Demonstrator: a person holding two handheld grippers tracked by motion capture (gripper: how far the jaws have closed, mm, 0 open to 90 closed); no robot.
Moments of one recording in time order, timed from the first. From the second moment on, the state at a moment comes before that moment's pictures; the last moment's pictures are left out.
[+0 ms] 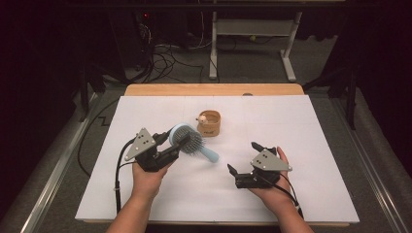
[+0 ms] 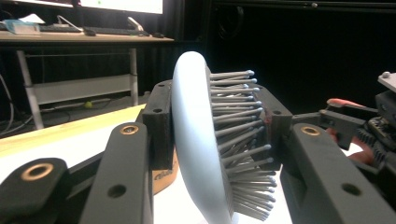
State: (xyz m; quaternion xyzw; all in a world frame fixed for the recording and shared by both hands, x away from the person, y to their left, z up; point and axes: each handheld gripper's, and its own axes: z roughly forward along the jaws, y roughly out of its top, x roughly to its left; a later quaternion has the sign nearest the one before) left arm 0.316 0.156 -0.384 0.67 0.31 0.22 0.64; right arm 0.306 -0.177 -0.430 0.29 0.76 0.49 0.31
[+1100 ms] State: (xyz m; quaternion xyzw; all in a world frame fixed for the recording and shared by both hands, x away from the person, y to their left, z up) left arm 0.312 0.188 -0.380 0.66 0.34 0.28 0.60; right arm 0.306 -0.264 -0.446 0.40 0.72 0.48 0.32
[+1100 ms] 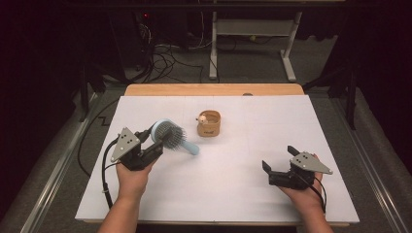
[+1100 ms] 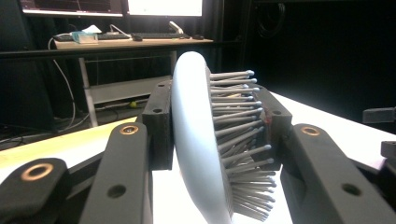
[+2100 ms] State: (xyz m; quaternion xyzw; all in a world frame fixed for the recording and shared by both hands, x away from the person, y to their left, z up) left arm 0.309 0.187 -0.377 0.65 0.34 0.30 0.61; right arm 0.299 -0.276 -0.446 0.41 0.70 0.48 0.33
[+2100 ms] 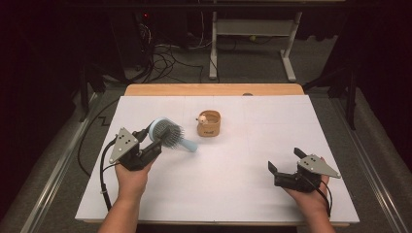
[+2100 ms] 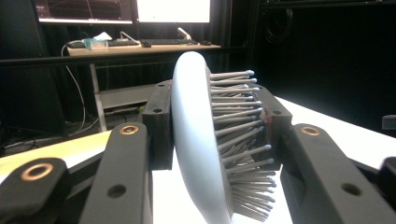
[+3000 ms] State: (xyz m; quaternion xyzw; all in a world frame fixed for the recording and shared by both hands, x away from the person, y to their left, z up) left arm 0.317 0.156 -0.359 0.65 0.33 0.28 0.63; right arm 0.300 -0.274 -0.443 0.41 0.70 0.49 0.33
